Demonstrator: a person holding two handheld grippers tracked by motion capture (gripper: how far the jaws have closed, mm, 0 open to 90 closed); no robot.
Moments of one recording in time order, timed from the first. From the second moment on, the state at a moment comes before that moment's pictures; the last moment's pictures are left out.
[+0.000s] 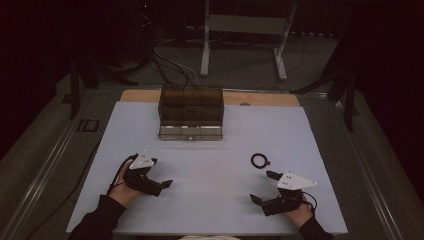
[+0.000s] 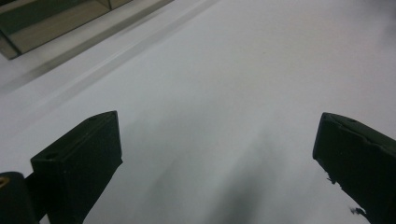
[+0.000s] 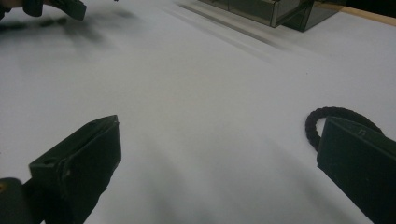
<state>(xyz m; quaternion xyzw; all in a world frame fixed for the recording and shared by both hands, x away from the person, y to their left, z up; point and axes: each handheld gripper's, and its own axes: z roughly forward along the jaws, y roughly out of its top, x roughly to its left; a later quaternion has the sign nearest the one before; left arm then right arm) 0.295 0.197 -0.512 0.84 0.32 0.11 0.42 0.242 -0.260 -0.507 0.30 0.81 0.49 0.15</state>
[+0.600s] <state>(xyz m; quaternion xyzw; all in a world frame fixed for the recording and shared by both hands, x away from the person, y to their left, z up) 0.291 0.200 -0.517 0.84 0.32 0.11 0.43 0.242 -0.260 -0.498 0.31 0.80 0.49 0.15</state>
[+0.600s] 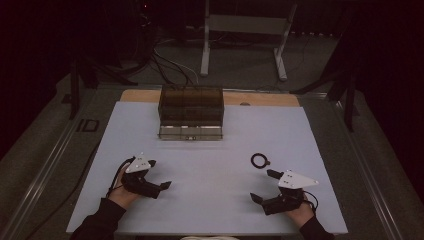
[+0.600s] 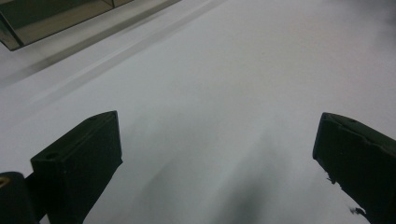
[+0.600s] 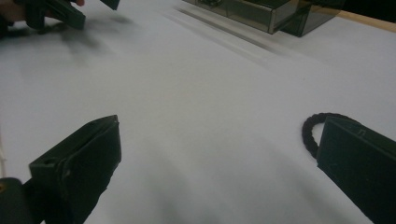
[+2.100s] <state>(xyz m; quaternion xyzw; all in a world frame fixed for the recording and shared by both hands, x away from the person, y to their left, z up) 0.289 0.199 -0.516 0.84 0.31 0.10 0.44 0.308 -0.264 -0.430 0.33 0.79 0.47 0.21</state>
